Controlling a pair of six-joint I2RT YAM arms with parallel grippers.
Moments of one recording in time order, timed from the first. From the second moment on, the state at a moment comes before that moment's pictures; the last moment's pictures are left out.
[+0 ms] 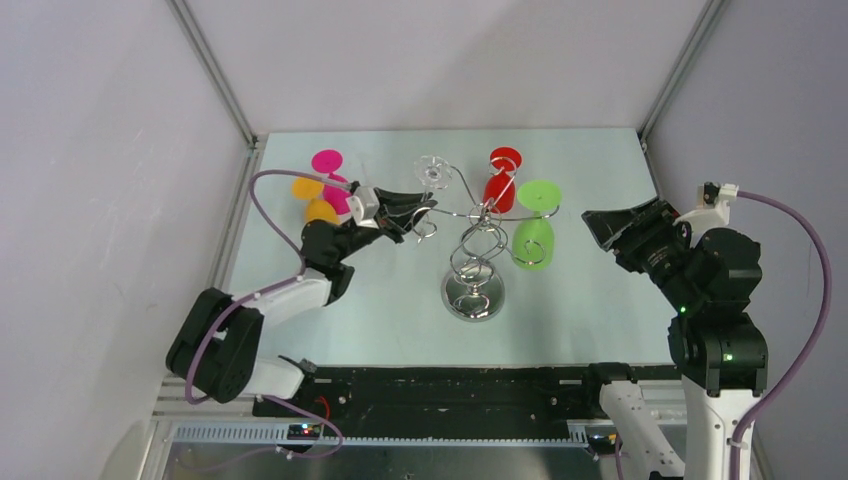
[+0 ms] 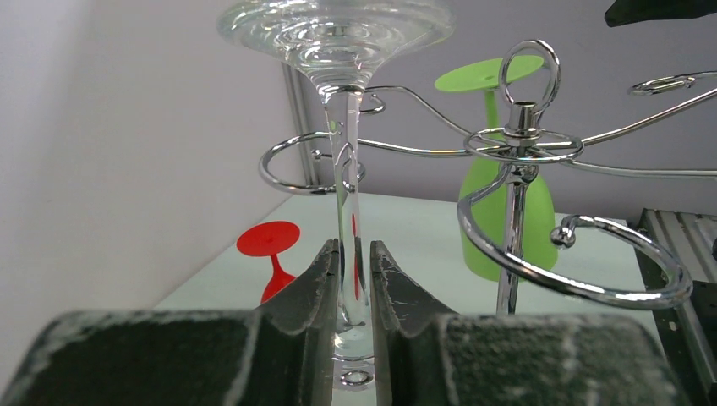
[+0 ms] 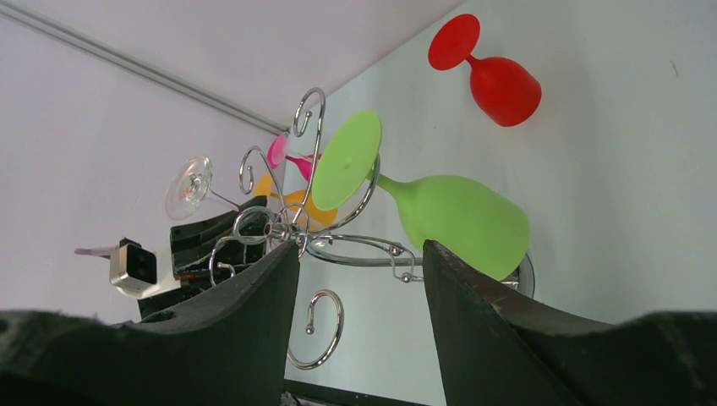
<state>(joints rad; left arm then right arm) -0.48 1.37 0.61 1.26 0.63 -0.18 0.01 0.65 1.27 -0.81 -0.27 0.77</state>
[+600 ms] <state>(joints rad) -0.54 1.46 0.65 1.27 0.66 -0.19 0.01 0.61 1.24 -0.83 -0.25 0.77</state>
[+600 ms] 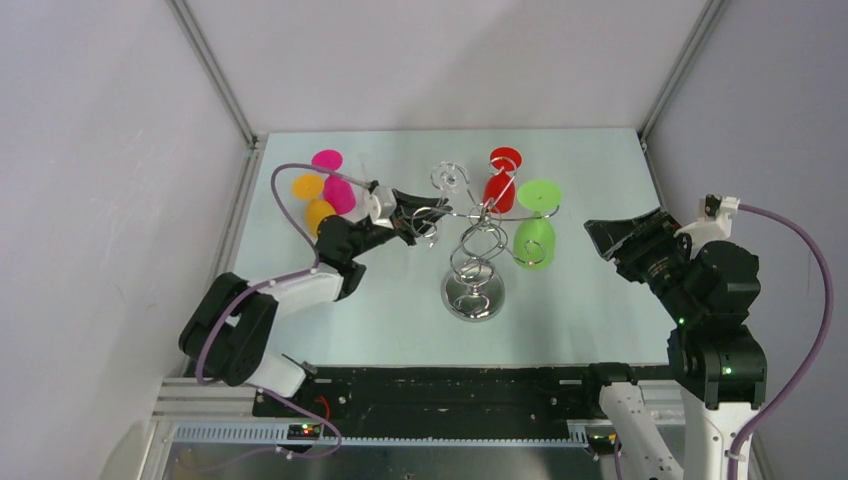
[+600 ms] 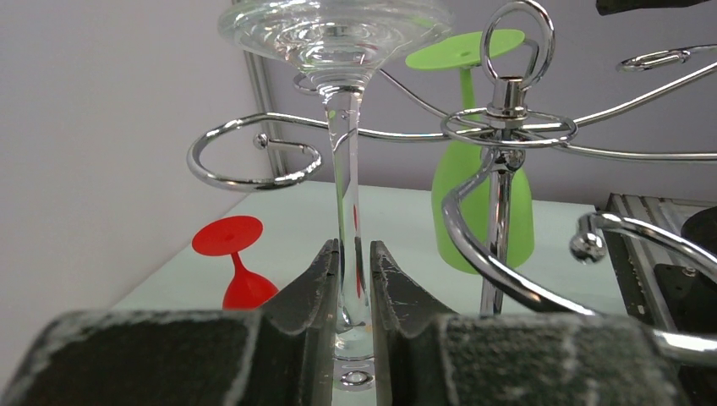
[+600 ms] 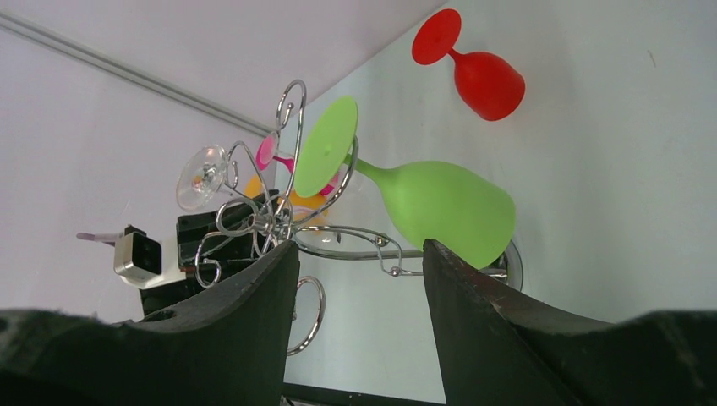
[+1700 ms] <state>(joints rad) -0.55 1.59 0.75 1.29 0.56 -0.20 0.01 0.58 1.21 -0.86 -0.21 0.79</state>
